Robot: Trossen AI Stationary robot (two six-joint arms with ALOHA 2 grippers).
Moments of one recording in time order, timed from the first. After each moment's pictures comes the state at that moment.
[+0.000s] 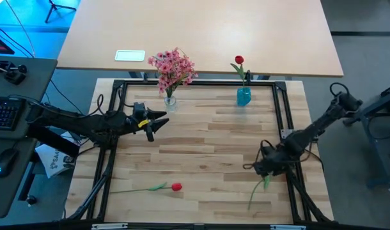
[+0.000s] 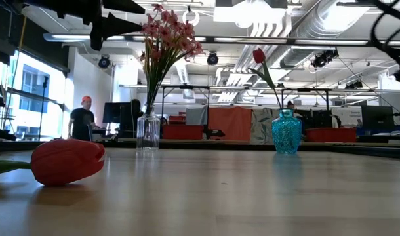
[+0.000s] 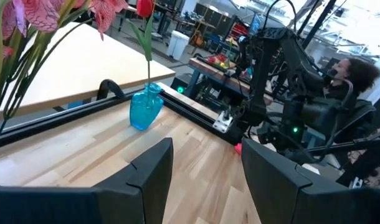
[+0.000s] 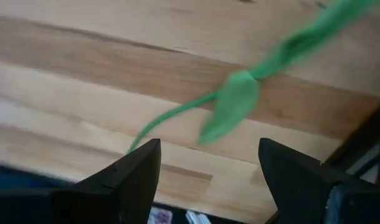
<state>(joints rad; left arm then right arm) -0.12 0.82 0.50 0.23 -0.48 -0.43 0.63 1.05 0.57 -0.75 -0.25 2.04</state>
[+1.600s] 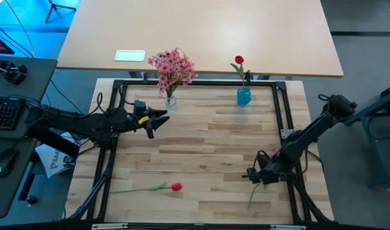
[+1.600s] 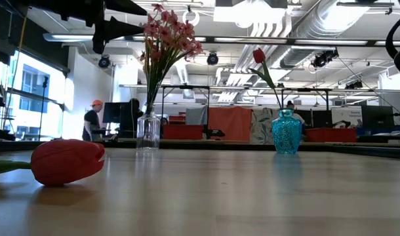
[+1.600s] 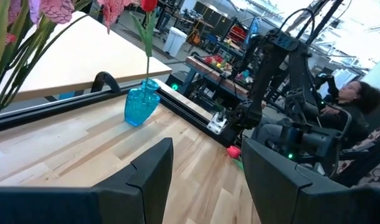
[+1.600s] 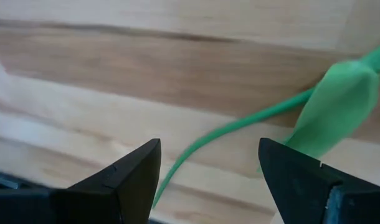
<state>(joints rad) -0.06 0.82 0.50 0.23 -0.40 -0.50 0.74 1.24 0.49 -0.36 -0.10 2.25</state>
